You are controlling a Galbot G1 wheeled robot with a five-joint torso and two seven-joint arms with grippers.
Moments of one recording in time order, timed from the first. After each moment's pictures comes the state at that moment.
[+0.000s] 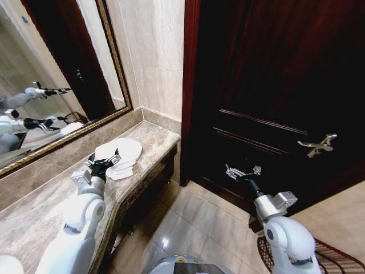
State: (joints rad) left arm 1.35 -1.19 -0.77 -2.22 -0.55 0.44 -0.35; right arm -1.47 1.44 0.71 2.34 0.27 -0.34 -0.21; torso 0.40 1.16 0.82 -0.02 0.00
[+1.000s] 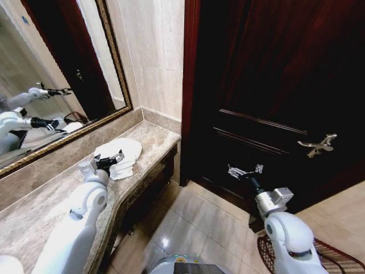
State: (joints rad) left arm 1.25 -1.10 -0.70 -2.23 -0.69 0.58 -0.54; right arm -1.45 1.37 0.71 2.28 0.24 -0.32 -0.18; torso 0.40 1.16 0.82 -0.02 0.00
